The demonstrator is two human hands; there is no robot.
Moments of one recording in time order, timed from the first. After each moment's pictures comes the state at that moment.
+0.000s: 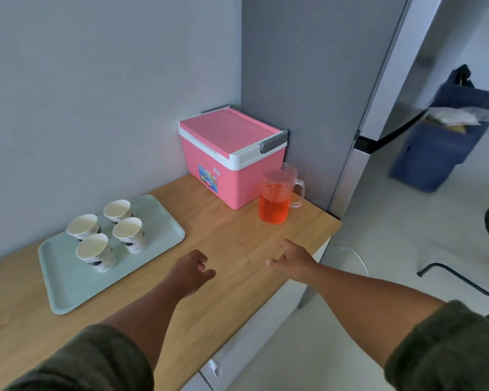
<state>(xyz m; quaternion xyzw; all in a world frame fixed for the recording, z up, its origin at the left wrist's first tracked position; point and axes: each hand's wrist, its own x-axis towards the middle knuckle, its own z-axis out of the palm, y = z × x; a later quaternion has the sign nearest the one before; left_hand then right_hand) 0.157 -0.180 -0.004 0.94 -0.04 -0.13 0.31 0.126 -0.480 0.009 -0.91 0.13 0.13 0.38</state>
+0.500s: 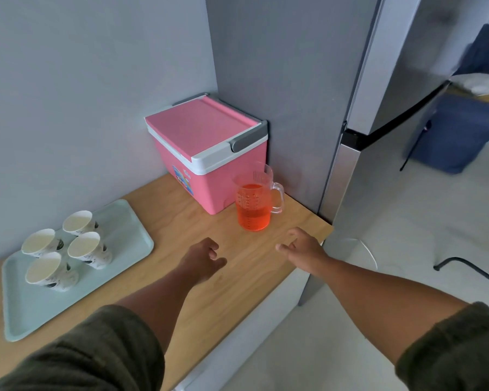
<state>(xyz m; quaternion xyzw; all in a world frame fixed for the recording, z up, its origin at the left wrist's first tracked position) 0.226 -0.313 -0.007 0.95 -0.02 -0.14 0.29 0.195 -0.602 -0.015 -0.89 0.14 0.10 0.42</state>
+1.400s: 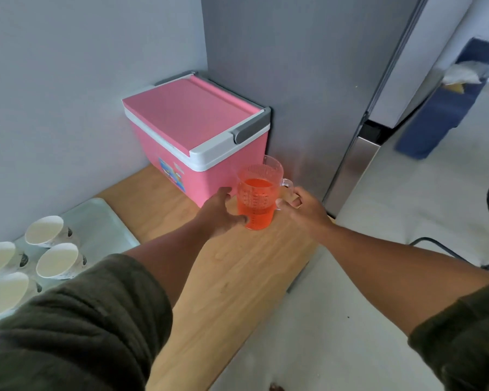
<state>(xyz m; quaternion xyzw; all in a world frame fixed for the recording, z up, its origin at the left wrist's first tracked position) 0.336 -0.346 0.027 0.90 -0.12 -0.17 0.39 0.268 -0.580 0.024 -0.87 0.19 -0.05 0.45</state>
